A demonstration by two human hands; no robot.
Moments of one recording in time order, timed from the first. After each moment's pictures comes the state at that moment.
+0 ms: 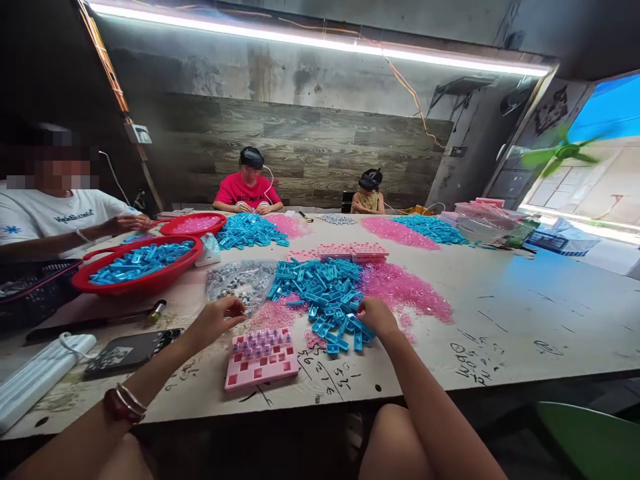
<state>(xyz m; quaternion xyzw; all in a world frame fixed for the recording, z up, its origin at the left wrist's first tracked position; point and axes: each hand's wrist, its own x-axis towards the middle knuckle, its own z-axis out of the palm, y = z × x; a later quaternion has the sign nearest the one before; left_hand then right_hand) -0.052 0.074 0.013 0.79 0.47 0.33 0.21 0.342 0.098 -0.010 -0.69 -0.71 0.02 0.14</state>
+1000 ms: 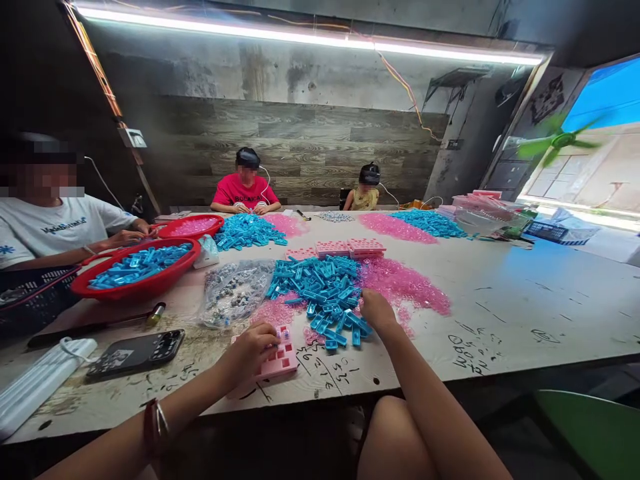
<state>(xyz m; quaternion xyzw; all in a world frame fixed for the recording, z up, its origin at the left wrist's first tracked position) 0.021 0.028 -0.007 0.89 0.37 0.24 0.11 0.350 0.107 -0.017 -0.71 -0.69 -0.03 0.12</state>
